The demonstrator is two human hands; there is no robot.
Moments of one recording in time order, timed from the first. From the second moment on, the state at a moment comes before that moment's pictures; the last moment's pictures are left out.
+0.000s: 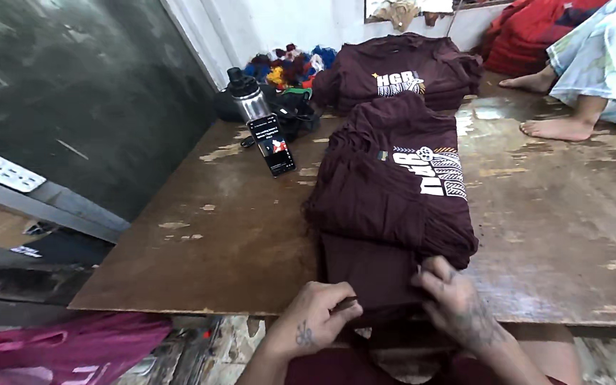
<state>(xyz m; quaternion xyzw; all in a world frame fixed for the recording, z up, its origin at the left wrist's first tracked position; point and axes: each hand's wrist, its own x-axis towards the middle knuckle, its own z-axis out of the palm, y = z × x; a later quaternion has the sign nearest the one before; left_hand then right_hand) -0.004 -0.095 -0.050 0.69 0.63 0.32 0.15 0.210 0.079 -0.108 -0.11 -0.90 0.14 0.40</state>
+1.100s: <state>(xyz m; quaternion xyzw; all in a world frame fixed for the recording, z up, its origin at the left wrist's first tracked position) 0.044 -0.050 -0.074 0.66 0.62 0.35 0.25 0.252 0.067 -0.126 -0.10 -0.89 0.20 0.39</state>
